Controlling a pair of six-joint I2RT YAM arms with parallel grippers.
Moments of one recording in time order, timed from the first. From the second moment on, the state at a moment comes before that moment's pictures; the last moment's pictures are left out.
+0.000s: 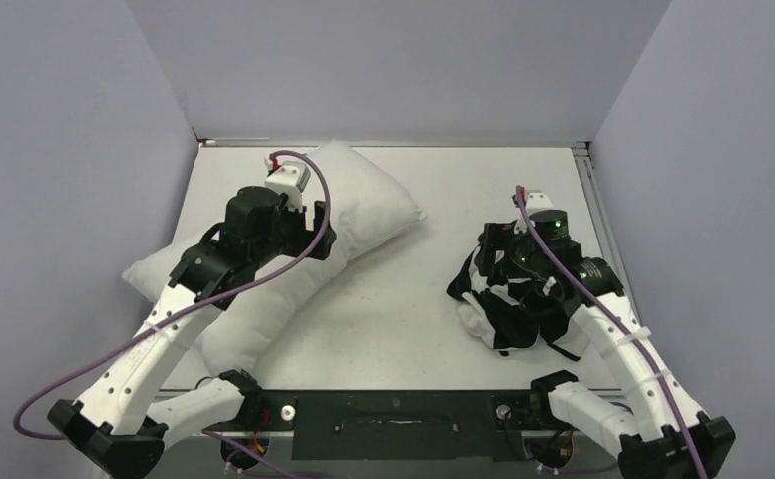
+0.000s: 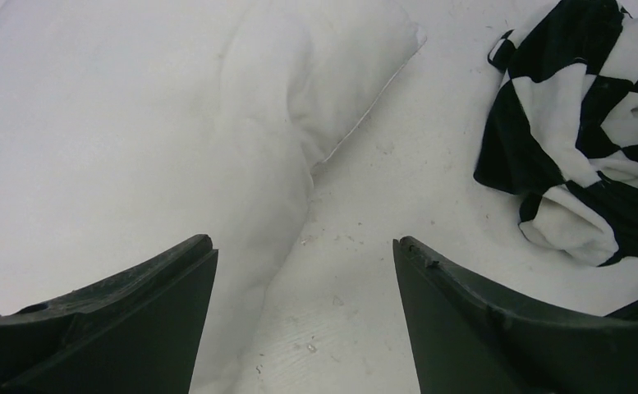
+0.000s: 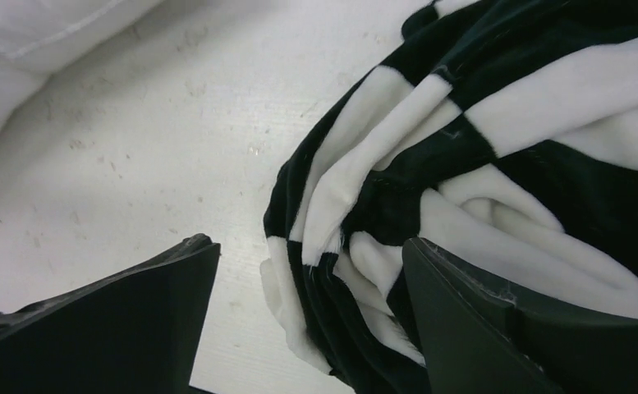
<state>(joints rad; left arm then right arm) -0.53 1.08 1.22 -0.68 -0.08 -0.27 0.32 1.01 0.93 -0.71 -0.07 0.24</state>
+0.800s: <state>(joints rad) -0.59 0.36 1.00 -0.83 -0.42 -0.31 0.32 0.32 1.08 -0.81 0.46 0.28</state>
